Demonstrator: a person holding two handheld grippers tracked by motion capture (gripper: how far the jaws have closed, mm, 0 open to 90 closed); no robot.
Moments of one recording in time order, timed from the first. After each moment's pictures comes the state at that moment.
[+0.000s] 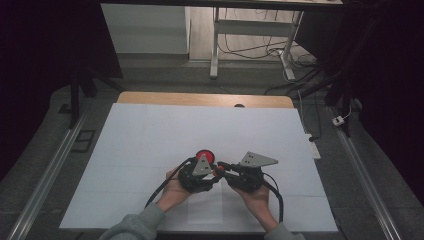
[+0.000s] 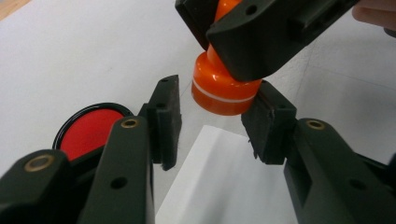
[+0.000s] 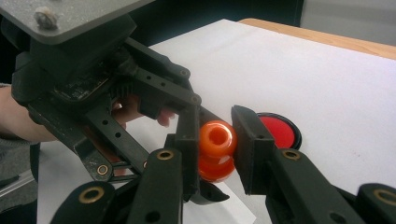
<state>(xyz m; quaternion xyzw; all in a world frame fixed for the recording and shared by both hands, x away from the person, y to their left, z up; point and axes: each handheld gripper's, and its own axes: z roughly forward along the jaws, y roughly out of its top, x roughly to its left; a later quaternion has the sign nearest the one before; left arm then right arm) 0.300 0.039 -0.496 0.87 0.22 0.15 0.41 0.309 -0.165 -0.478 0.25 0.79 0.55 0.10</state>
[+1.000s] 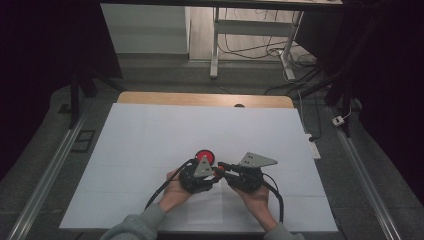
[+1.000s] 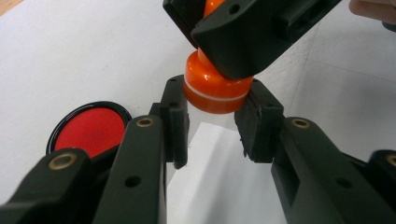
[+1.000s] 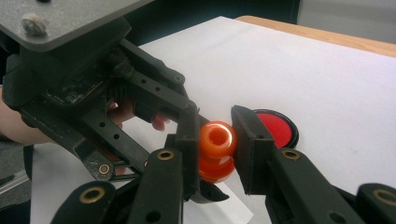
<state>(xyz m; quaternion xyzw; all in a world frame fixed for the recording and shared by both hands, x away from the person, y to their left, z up) 0.299 0.037 -0.500 0.87 0.22 0.16 0.40 0.309 -0.165 -0.481 0.25 0.79 0.54 0.10</state>
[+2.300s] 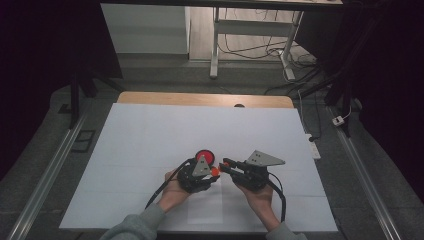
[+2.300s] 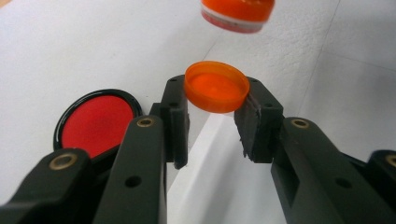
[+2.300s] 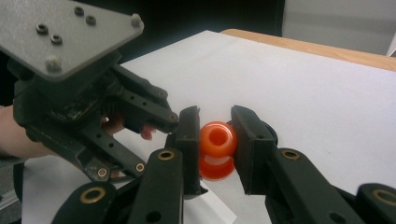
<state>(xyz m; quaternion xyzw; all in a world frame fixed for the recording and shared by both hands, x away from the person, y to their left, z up) 0.302 0.042 -0.504 0.87 0.23 0.16 0.40 0.310 -0.177 -0.476 0.27 0.77 0.56 0.12</state>
